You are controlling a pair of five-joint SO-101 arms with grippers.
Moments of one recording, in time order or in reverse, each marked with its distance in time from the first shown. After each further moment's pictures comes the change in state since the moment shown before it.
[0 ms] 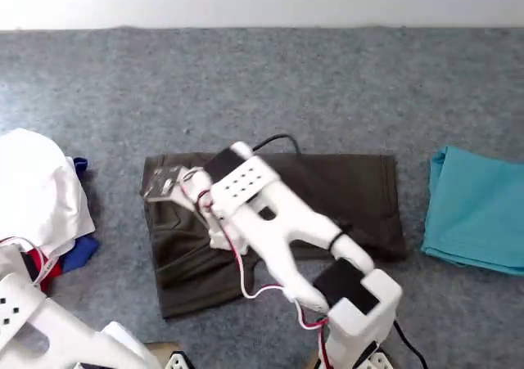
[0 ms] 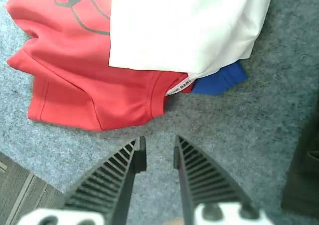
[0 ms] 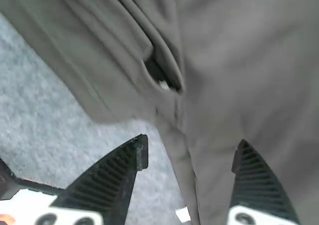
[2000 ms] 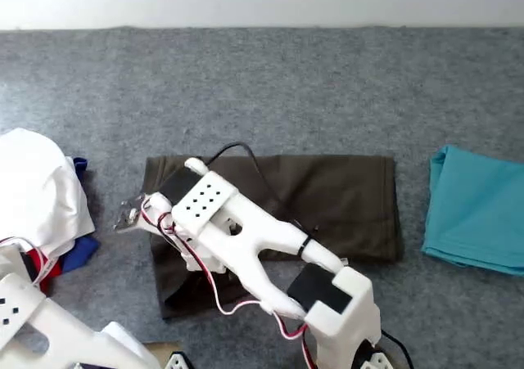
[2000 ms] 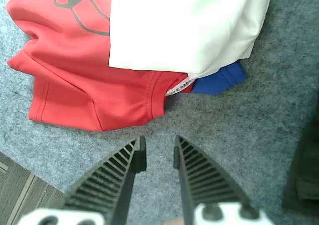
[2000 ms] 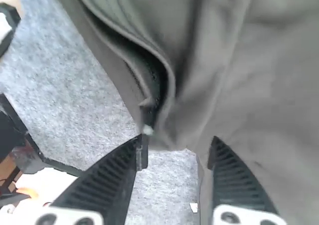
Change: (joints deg) left arm -0.1 0.2 0.0 0.0 -0.2; right arm -9.4 5.1 -11.0 11.1 -2.3
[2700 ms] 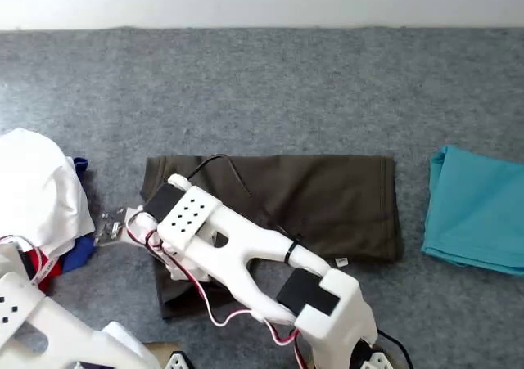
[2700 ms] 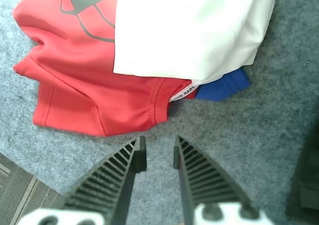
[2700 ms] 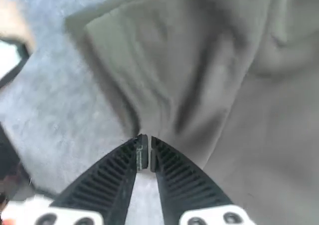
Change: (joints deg) left arm 0.0 0.3 0.0 -1.8 0.0; right arm -3.8 4.0 0.2 -9.0 -2.0
